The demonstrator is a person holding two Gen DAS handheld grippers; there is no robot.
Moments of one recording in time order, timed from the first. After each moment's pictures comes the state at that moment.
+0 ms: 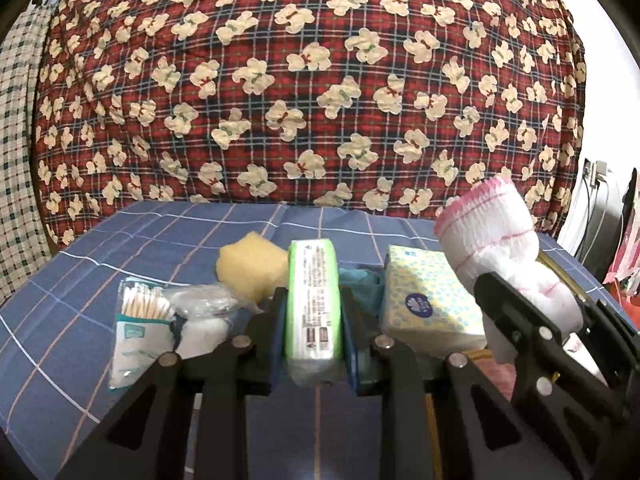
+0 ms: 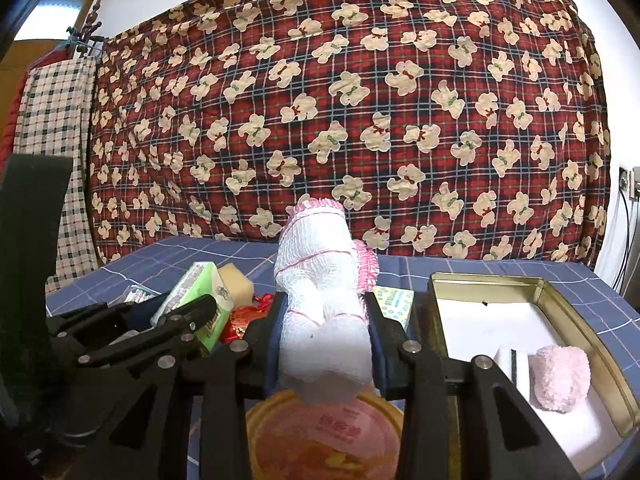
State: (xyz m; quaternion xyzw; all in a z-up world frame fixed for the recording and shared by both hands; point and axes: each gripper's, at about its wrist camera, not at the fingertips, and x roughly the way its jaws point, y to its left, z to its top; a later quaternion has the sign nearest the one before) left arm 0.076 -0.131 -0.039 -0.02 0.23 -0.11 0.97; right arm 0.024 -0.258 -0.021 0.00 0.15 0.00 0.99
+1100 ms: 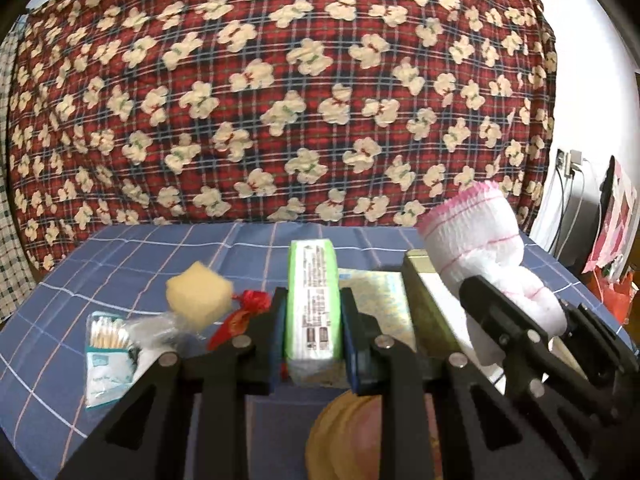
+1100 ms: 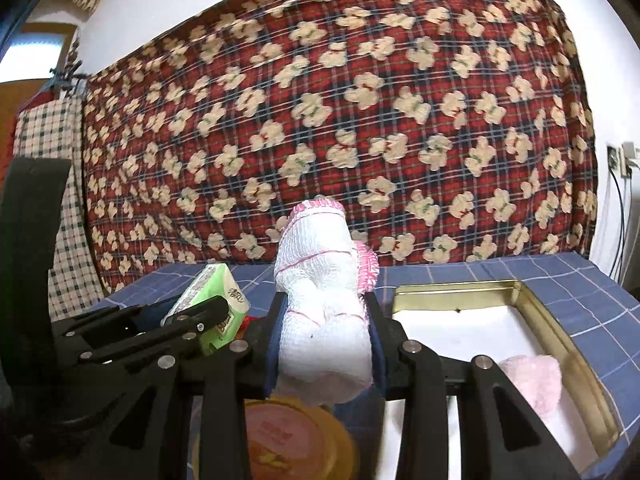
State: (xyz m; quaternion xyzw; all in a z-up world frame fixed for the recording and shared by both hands) left arm 0.069 -0.187 0.000 0.00 0.23 -0.16 0.96; right arm 0.011 -0.317 0.004 0.05 0.13 0.00 0.99
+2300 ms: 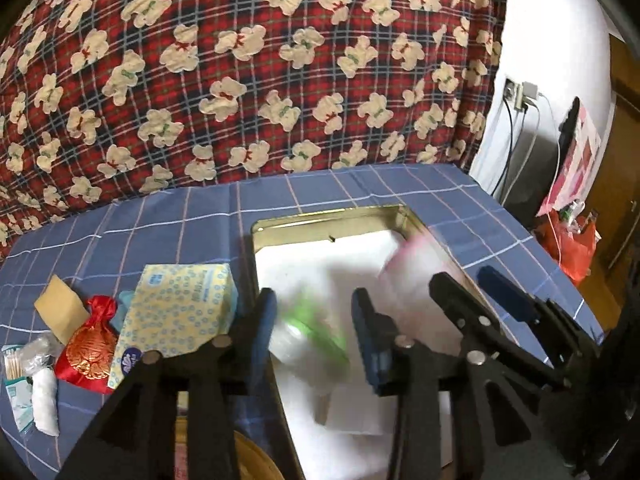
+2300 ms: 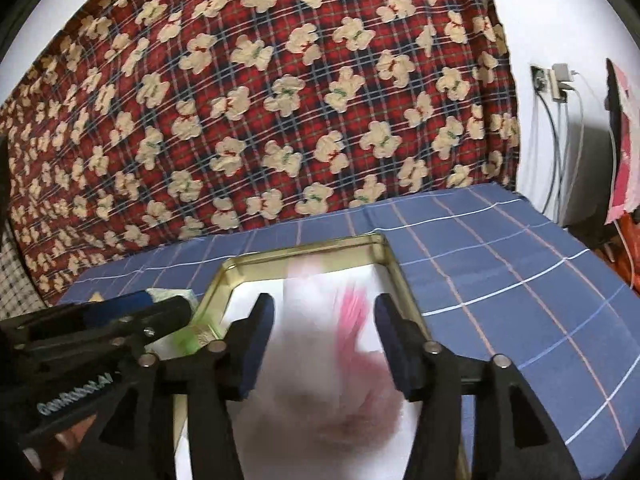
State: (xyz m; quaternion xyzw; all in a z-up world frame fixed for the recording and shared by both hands) left arm 0.093 -0.339 0.005 0.06 0.35 -0.26 0.90; right arm 0.025 -0.474 -0.012 0.13 0.23 -0.12 0.96
